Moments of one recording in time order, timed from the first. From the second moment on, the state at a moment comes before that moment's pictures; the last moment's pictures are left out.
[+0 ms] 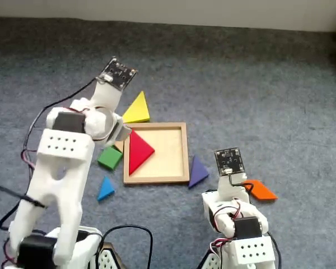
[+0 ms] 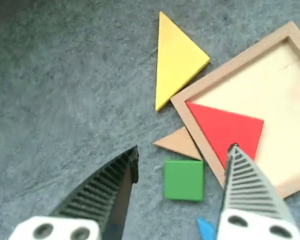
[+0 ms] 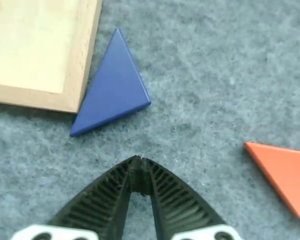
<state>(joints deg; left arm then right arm) 0.8 -22.1 27.7 63.3 -17.5 -13.0 -91.4 96.0 60.3 5.8</state>
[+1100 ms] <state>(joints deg) 3.1 41.2 -23.7 65.0 -12.6 -13.0 -91.4 96.0 60.3 5.8</state>
